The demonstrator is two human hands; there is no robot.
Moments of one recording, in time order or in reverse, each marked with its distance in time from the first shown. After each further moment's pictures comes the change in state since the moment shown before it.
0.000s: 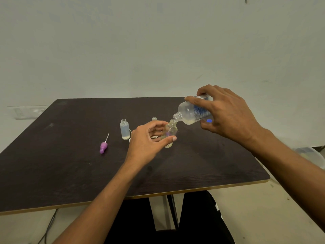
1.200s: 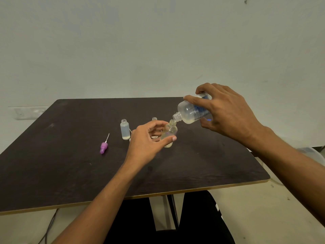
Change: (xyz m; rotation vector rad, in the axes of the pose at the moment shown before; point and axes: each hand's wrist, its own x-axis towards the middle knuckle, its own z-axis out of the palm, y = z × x) left_hand 0.000 0.003 -0.001 -0.001 -0.005 0.013; right_hand 0.005 -0.002 -0.009 -0.014 -0.007 -0.034
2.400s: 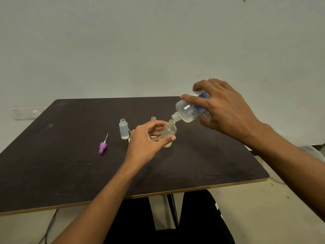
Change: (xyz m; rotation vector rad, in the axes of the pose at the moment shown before) left_hand 0.000 -0.002 0.002 0.017 0.001 0.007; right_hand 0.005 0.004 0.003 -0.033 -0.024 -0.039
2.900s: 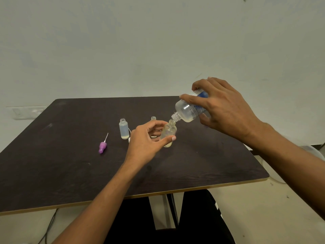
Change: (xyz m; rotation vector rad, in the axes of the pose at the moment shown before) left_hand -0.001 0.000 0.001 -0.023 -0.001 -0.008; right_hand 0.001 -0.001 -0.003 0.003 0.012 -0.023
